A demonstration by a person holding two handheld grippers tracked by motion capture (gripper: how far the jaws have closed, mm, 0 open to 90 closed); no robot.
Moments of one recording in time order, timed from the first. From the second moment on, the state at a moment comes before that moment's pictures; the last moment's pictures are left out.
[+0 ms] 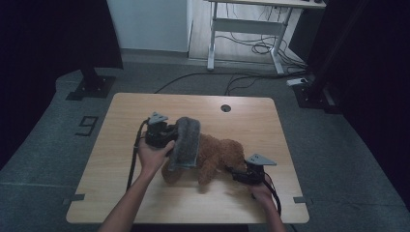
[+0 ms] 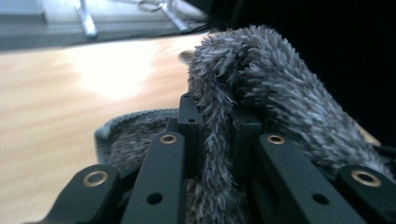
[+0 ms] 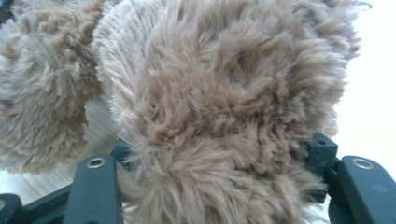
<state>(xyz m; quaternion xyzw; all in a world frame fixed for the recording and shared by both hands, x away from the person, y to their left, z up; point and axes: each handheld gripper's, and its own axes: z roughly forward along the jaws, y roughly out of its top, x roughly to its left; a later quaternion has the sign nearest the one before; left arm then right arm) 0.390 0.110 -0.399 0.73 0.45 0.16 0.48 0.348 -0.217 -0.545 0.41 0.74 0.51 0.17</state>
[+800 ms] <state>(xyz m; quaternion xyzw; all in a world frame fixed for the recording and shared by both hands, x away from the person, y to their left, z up) 0.379 0.056 -0.469 0.78 0.40 0.19 0.43 0.340 -0.244 -0.518 0.43 0.71 0.54 0.14</state>
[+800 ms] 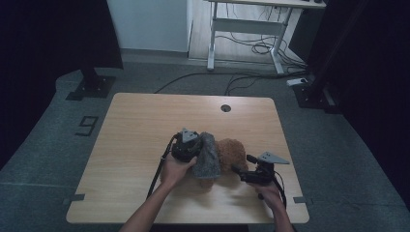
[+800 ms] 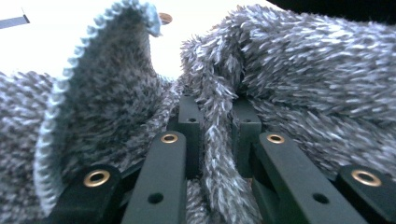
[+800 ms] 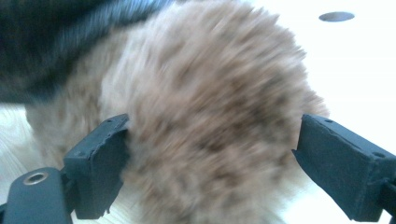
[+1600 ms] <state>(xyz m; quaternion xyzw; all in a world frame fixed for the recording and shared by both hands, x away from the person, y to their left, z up) 0.352 0.096 -0.459 0.76 0.41 0.12 0.49 0.368 -0.217 -0.514 0.45 0.75 0.49 0.06</state>
